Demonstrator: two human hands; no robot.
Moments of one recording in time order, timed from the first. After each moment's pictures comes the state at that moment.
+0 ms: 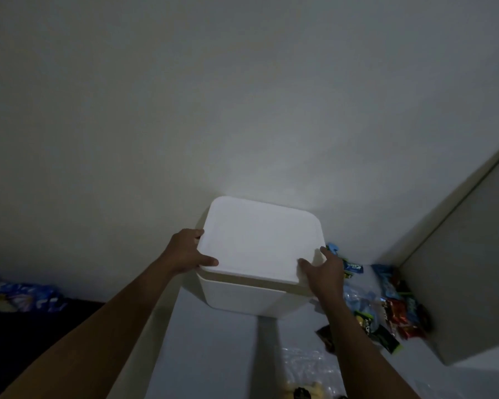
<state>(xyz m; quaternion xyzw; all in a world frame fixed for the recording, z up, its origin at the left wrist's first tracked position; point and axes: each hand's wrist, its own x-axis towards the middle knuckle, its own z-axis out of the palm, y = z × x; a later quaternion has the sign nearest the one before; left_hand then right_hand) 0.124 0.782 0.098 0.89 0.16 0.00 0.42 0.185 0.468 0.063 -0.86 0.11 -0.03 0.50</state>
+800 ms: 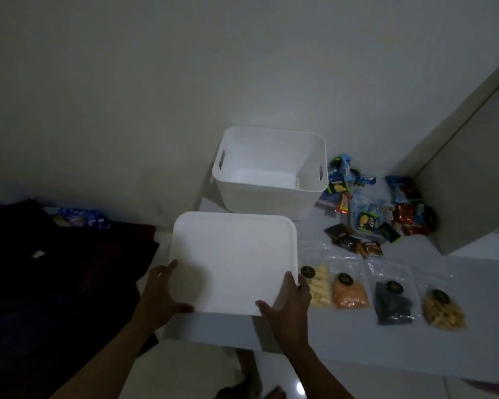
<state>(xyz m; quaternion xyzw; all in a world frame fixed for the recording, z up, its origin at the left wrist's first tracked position) -0.180 0.763 -0.060 0.91 0.24 -0.07 0.33 -0.122 0.467 -0.067 -0.87 0.05 0.13 0.48</state>
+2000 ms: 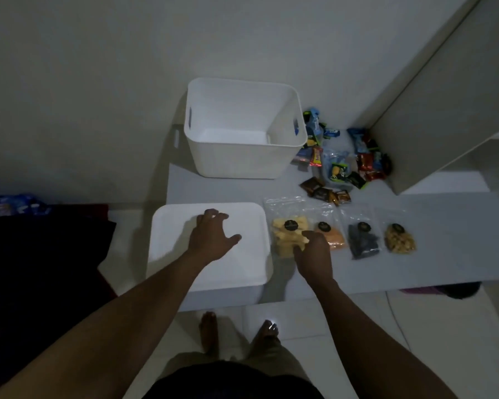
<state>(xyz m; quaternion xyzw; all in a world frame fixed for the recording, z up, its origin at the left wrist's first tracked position) -0.080 0.676 -0.045 0.93 0.10 -0.14 0.34 -0.084 0.414 -0.077 -0.95 0.13 0.10 0.27</state>
